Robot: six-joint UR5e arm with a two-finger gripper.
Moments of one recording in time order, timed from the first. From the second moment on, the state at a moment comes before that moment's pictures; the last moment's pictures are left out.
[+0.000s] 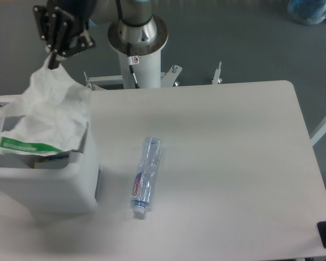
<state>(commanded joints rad) 2.25 -1.50 -1.47 -1.52 0.98 0.82</state>
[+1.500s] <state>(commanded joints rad) 2.13 -1.66 -1.57 -1.28 1.04 0.66</state>
